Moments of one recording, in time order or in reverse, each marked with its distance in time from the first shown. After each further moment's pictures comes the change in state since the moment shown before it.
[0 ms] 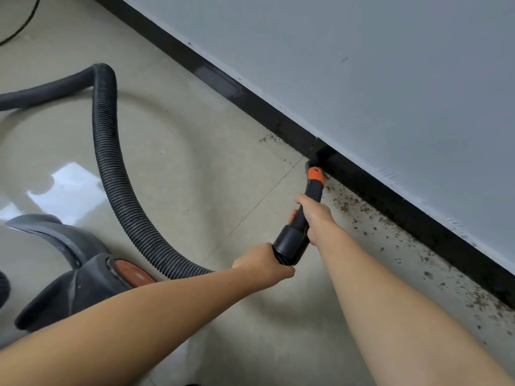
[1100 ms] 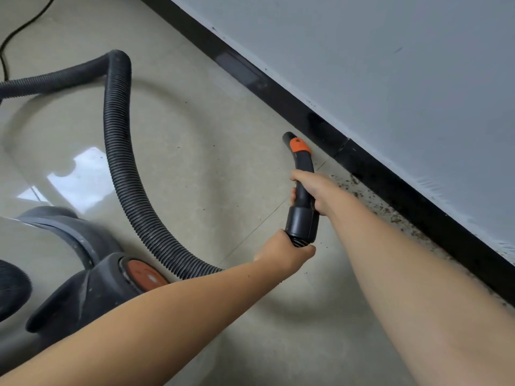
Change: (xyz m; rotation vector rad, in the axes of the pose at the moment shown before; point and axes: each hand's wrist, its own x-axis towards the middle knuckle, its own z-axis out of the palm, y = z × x) left_hand 0.040 0.001 -0.011 -0.463 0.078 -0.031; right_hand 0.043 -0.042 0.061 -0.299 -0.243 -0.041
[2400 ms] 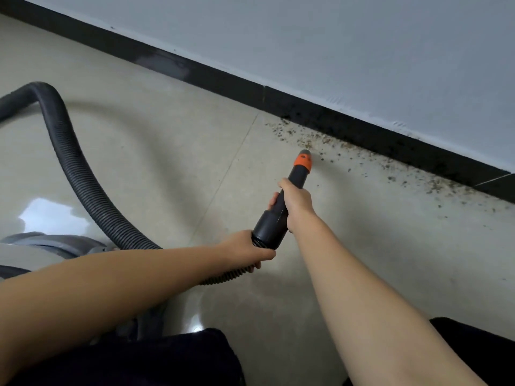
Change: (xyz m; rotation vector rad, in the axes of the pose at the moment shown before) left_hand -0.093 -0.056 -0.005 0.436 -0.421 0.086; right_hand -0.124 0.143 -0.018 0.649 0.332 -0.006
